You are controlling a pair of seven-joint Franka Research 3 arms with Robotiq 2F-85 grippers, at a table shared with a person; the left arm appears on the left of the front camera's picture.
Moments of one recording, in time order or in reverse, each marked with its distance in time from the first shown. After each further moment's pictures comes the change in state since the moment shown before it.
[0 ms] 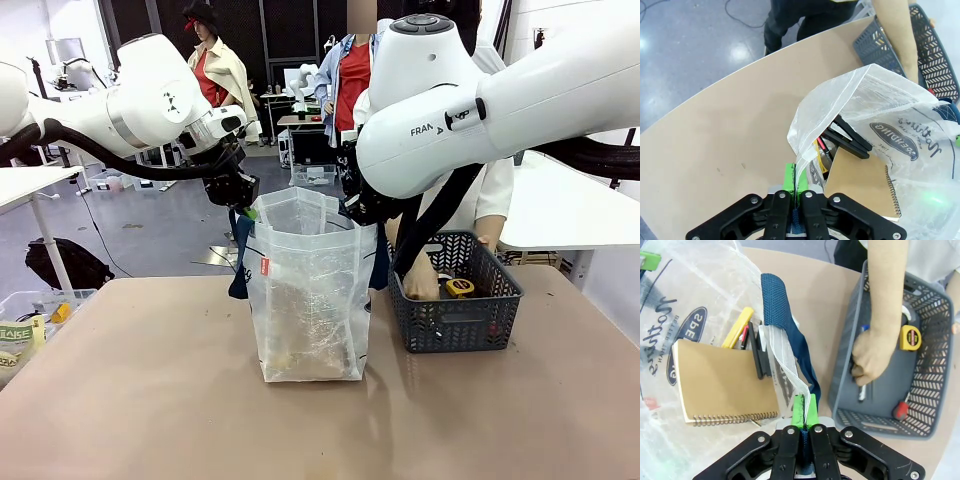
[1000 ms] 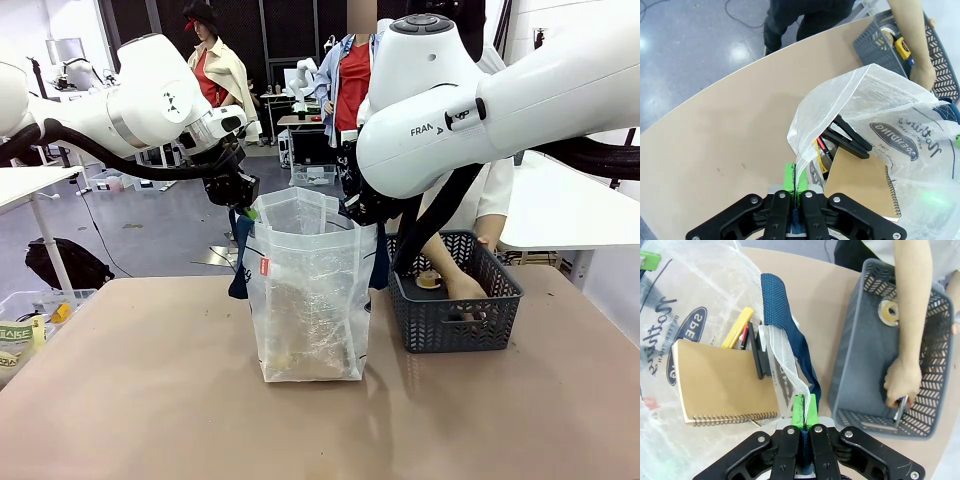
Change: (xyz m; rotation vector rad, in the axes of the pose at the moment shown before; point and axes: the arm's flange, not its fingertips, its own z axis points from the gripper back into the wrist) left arm 0.000 0.000 0.000 0.000 0.000 0.000; right arm 0.000 0.000 0.000 0.000 0.000 0.000
